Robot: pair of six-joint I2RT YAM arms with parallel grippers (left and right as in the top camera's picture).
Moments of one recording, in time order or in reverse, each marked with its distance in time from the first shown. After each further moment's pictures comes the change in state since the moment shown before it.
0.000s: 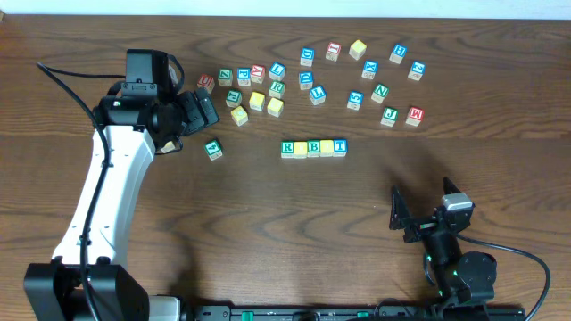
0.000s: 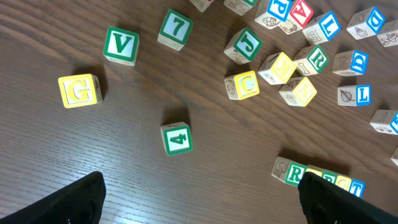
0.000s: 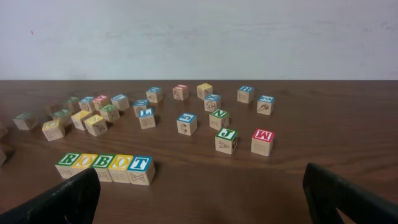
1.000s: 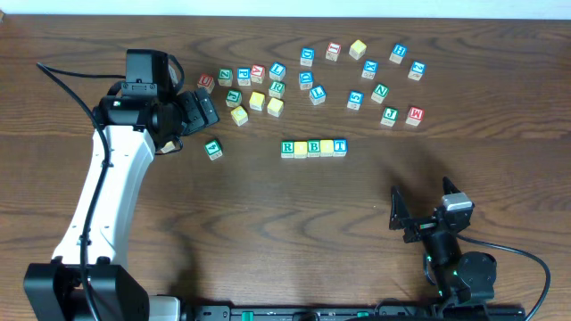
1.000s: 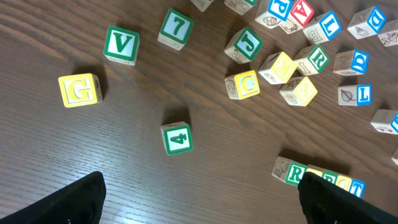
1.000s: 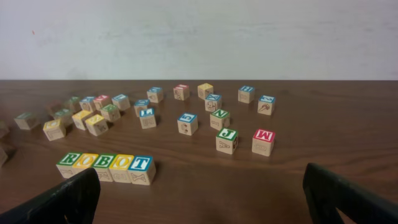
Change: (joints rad) left arm 0.000 0.000 0.000 -0.002 0.000 0.000; right arm 0.000 0.000 0.000 0.000 -0.003 0.000
